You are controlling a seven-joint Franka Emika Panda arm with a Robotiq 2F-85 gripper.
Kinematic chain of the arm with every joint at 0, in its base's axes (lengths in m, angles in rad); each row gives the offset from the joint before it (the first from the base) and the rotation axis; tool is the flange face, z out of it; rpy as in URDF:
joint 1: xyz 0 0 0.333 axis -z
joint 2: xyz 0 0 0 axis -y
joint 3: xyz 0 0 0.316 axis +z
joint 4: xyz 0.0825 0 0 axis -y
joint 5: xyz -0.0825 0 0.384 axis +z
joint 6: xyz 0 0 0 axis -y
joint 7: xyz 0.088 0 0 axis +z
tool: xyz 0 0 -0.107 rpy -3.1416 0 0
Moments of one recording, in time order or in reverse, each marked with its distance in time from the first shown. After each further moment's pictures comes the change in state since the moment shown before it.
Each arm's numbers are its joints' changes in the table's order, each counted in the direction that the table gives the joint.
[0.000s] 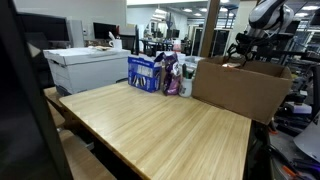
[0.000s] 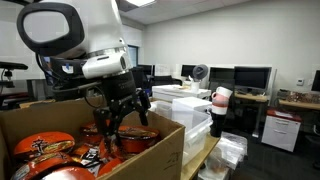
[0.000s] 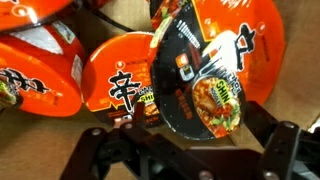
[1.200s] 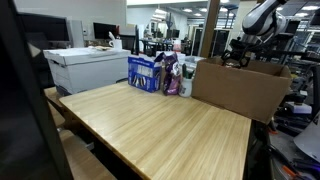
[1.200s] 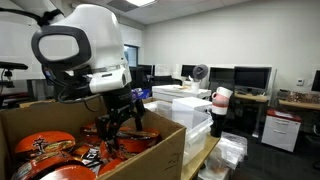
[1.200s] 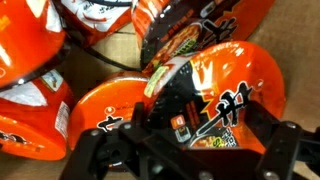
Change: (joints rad) arm -0.090 -0.057 -0.012 -0.028 0.037 0.041 -0.013
